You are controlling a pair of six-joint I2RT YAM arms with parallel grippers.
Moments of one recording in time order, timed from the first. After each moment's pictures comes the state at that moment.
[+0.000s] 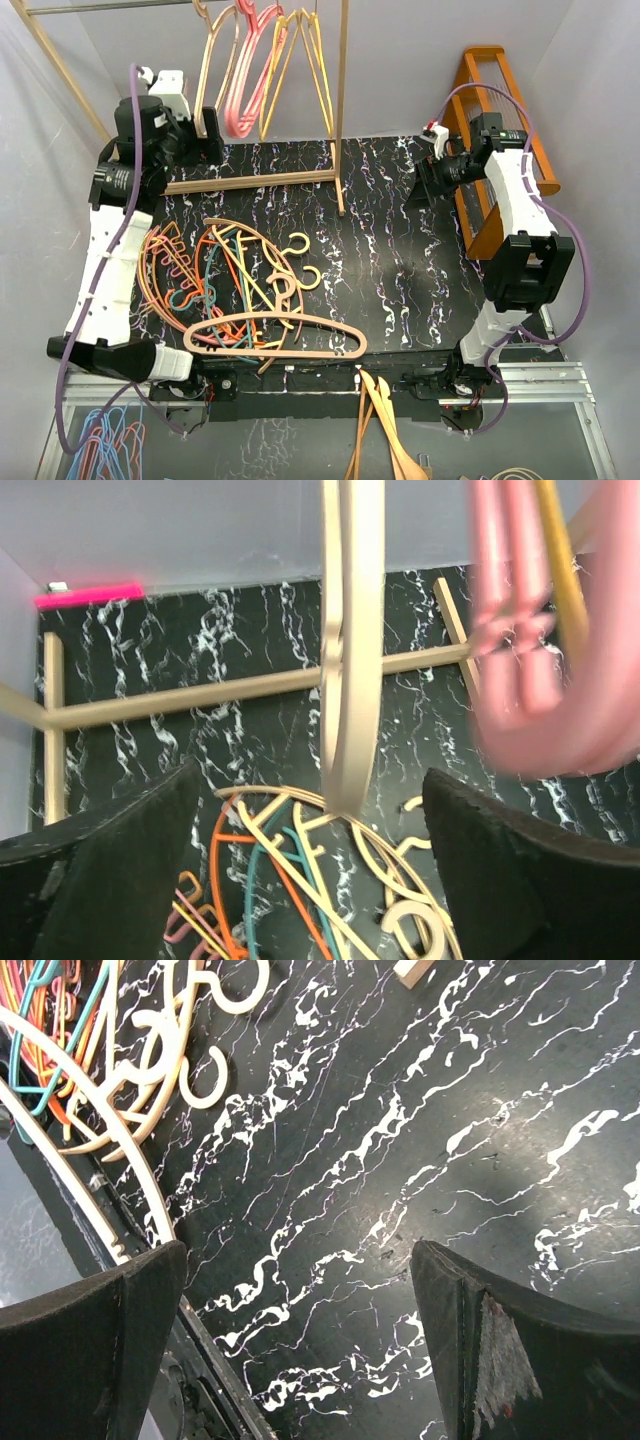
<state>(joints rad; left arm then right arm) -0.18 1.39 1.85 -0.83 -0.04 -0.06 -0.09 1.79 1.79 -1.24 -0.88 -0.60</state>
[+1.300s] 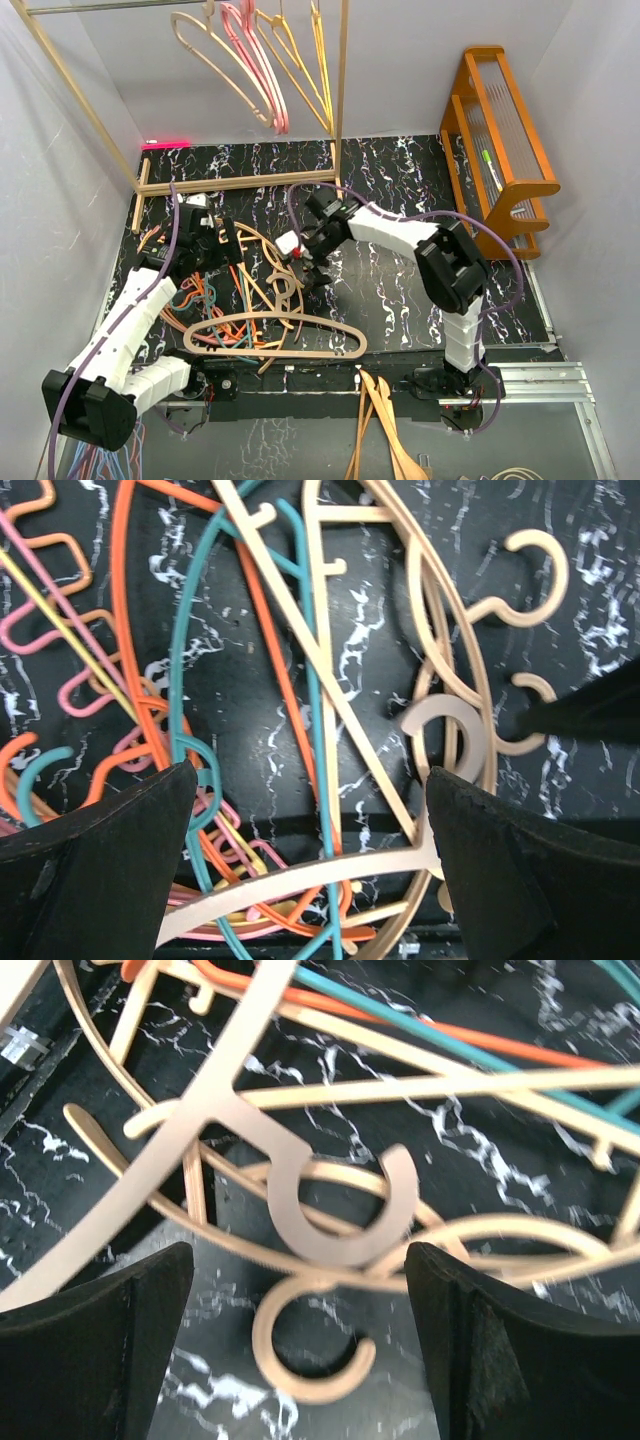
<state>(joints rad) -0.28 1.02 0.92 -0.80 -0.10 -0.44 0.69 1.95 1.46 -0.69 -0.98 -1.26</state>
